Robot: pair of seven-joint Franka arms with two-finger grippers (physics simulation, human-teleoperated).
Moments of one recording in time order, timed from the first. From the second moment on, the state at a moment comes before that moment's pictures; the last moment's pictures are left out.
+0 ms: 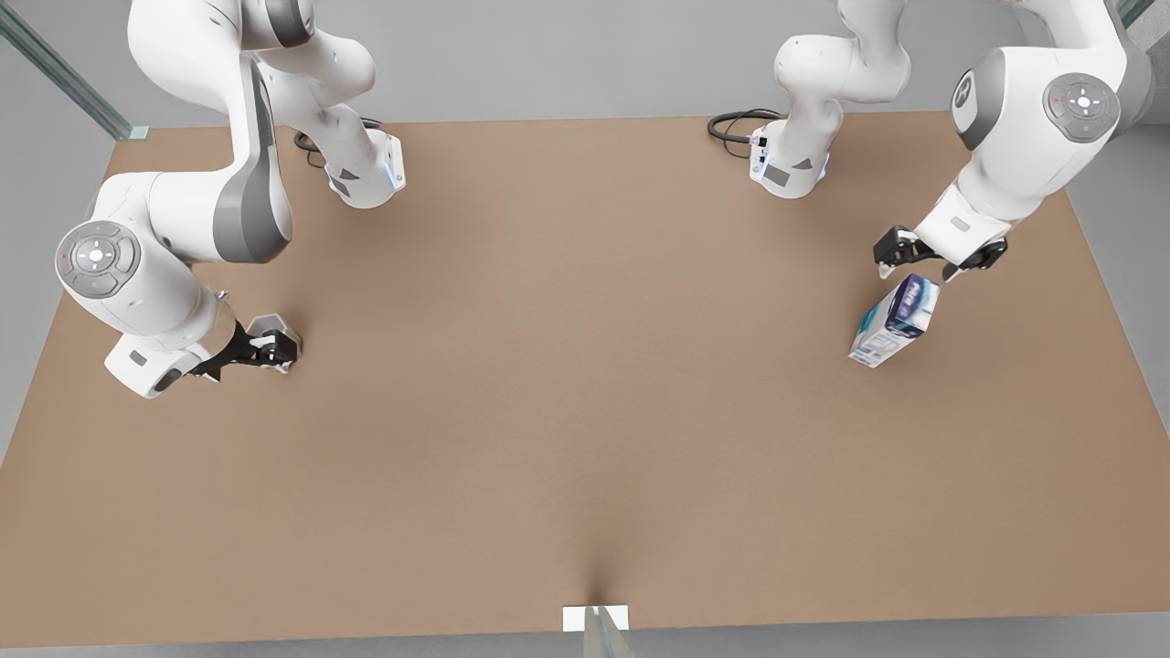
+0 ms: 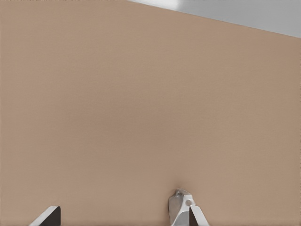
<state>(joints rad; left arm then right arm) -0.22 -0.14 0.11 -1.81 0.06 1.69 -0.01 0.39 0.27 -0.33 -1.39 -0.02 1.62 -0.07</state>
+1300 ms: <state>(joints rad) -0.22 -0.09 0.11 -1.81 0.05 1.60 -0.01 0.30 0.08 -0.53 -2.34 -0.03 2.28 -0.25</state>
